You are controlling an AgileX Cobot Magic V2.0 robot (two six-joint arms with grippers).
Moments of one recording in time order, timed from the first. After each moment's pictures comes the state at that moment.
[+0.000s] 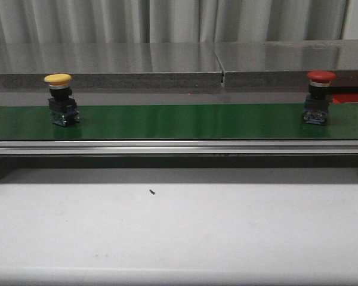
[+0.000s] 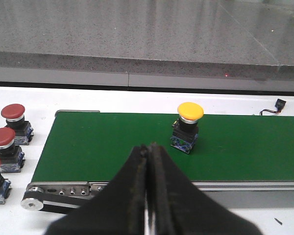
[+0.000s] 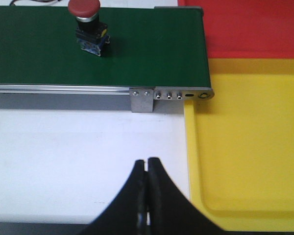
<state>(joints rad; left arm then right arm) -0.09 0.66 -0.51 -0.33 0.21 0.22 0.00 0.73 -0.71 -0.05 0.76 0.12</state>
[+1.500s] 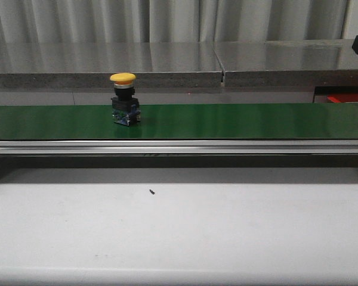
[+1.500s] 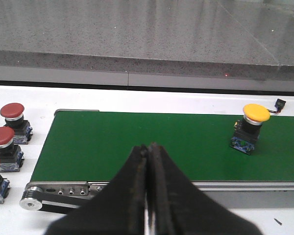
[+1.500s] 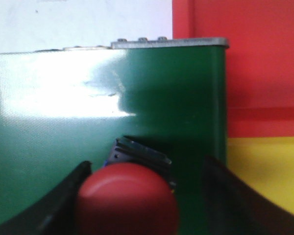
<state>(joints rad) -0.09 0.66 -0.51 -0.33 0.21 0.22 -0.15 1.86 -1.51 0.07 0.88 -0.05</state>
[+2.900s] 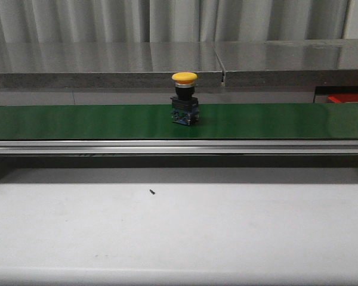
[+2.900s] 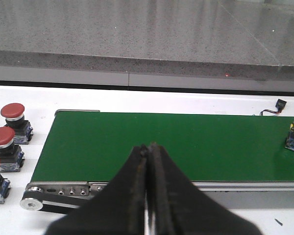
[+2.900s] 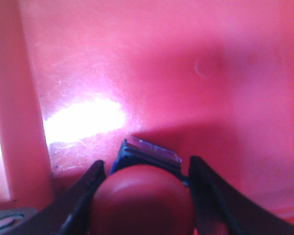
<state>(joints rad) -0.09 0.66 -0.51 -0.33 0.21 0.22 -0.34 2.33 -2.07 0.05 0.99 -0.09</state>
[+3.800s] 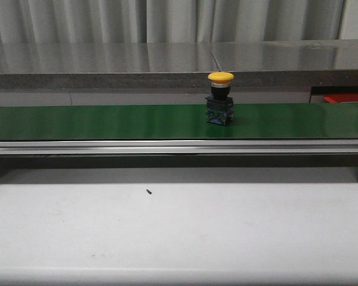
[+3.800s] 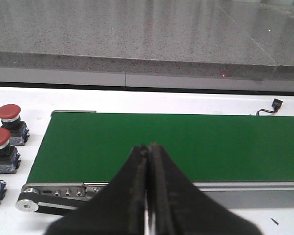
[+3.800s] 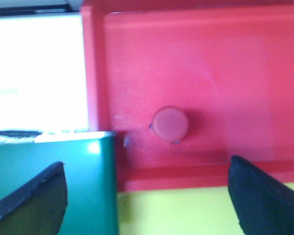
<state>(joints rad) -0.09 0.66 -0.51 -0.33 0.21 0.22 -0.34 2.03 -2.12 0.13 1.20 -0.20</state>
